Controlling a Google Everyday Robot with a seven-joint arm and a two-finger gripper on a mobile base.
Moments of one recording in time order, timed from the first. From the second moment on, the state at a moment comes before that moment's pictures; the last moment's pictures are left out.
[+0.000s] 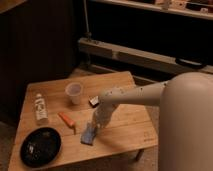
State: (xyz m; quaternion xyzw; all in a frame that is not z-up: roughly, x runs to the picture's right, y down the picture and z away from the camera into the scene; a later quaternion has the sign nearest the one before) arm -0.058 0.221 0.803 -0.38 0.25 0.75 0.48
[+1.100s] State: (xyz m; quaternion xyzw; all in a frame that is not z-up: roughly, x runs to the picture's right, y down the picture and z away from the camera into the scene) arm -0.071 0.187 0.759 -0.36 0.23 0.75 0.51
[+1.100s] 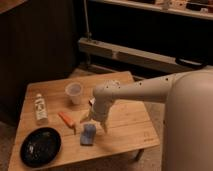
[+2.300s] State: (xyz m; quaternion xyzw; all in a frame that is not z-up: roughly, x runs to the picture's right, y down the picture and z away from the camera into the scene) arm -0.097 0.212 0.805 -0.37 0.22 0.70 0.57
